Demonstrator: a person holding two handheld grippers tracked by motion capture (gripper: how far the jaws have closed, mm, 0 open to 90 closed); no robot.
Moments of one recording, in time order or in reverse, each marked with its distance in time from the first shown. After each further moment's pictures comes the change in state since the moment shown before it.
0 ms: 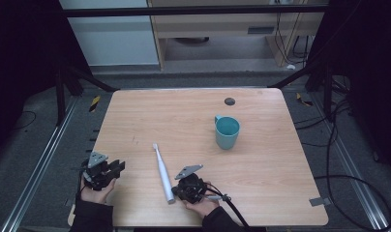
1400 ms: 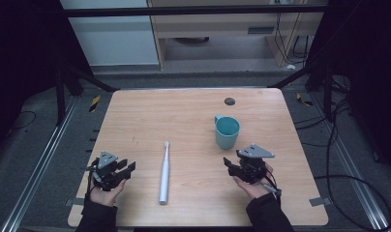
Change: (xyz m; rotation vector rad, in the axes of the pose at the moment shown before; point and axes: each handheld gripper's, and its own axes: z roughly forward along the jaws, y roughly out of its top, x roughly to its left) left arm -0.036 0.009 0.003 -0.008 -0.029 0.030; right arm -0.090 -0.037 -0.138 -0.289 -0.463 0.150
